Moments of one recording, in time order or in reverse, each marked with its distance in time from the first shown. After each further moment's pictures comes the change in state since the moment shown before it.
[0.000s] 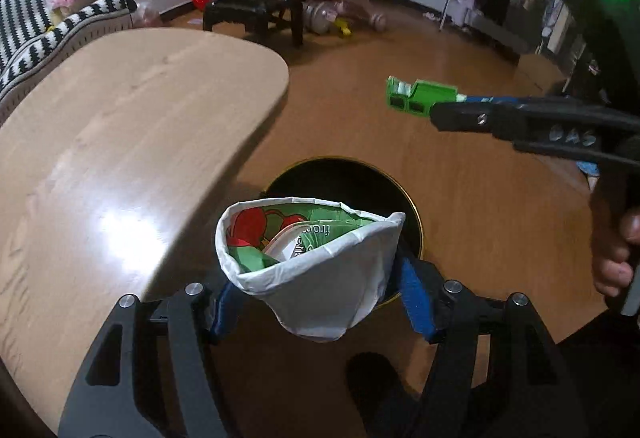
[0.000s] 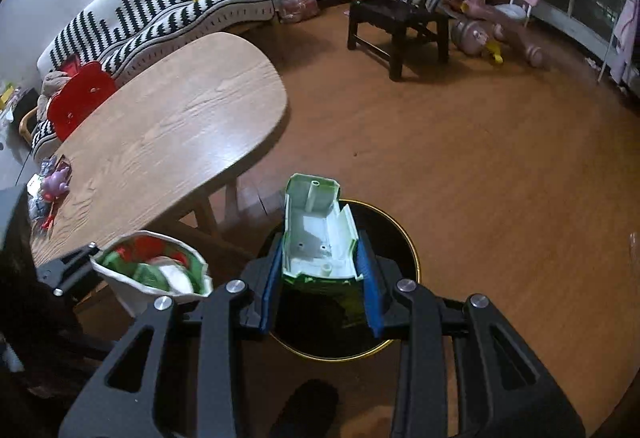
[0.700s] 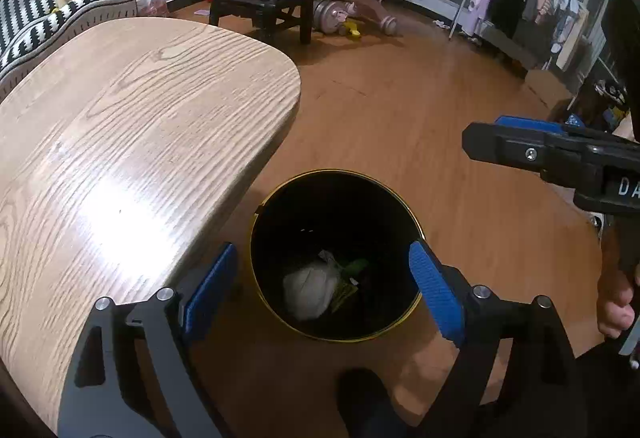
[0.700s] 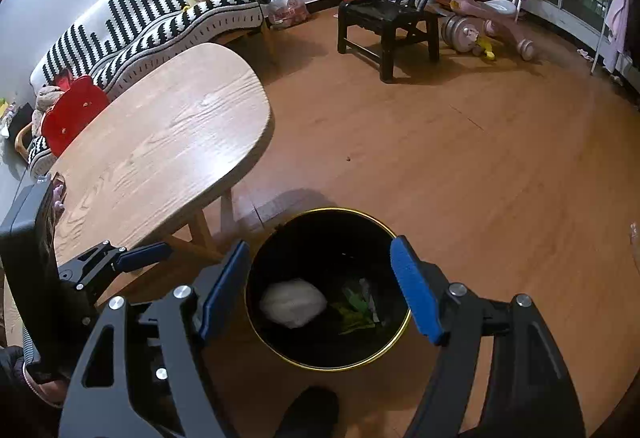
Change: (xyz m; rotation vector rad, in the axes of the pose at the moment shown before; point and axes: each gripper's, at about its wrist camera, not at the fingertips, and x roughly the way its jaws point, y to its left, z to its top) left arm 0.018 0.008 0.022 -0.066 -0.004 -0.015; right arm 0.000 0.005 0.014 0.030 -0.021 -0.007
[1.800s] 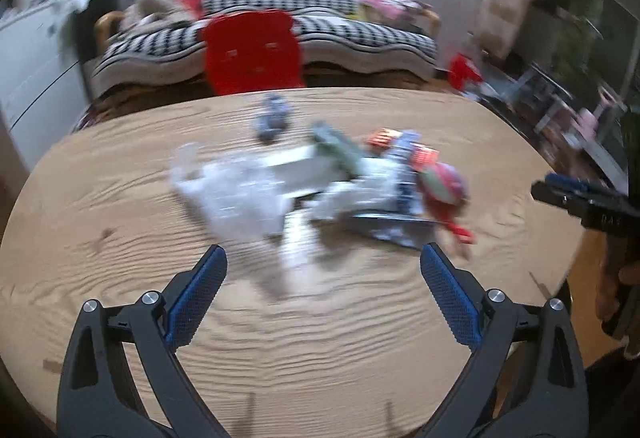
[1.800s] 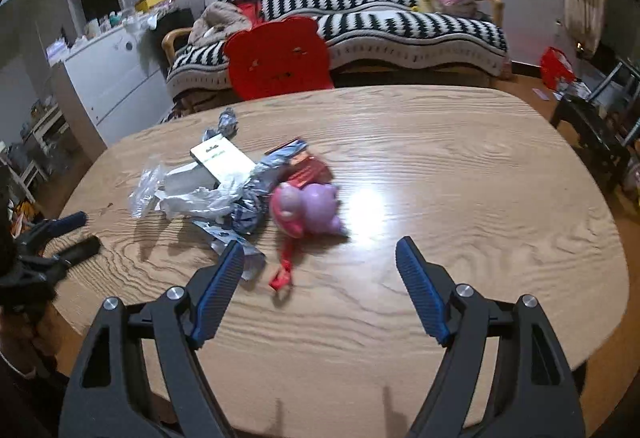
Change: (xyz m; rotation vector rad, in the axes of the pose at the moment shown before) left arm -0.365 0.329 -0.229 -0.597 -0.276 0.555; right arm 0.029 0.451 0.008 -0.506 -0.019 0.387
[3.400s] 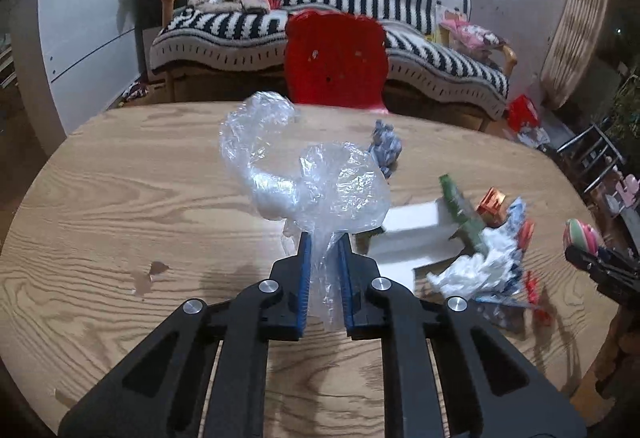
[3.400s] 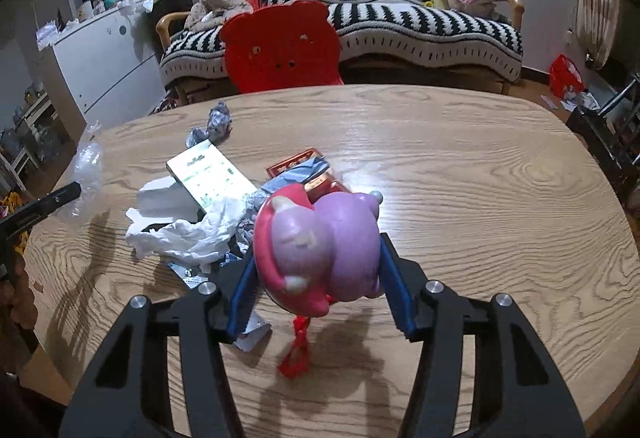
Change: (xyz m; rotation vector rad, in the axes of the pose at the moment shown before) left arm 0.046 0.078 0.045 -0.174 -0.038 0.120; right arm 0.053 0.004 0.032 -0.023 -0.002 -0.032
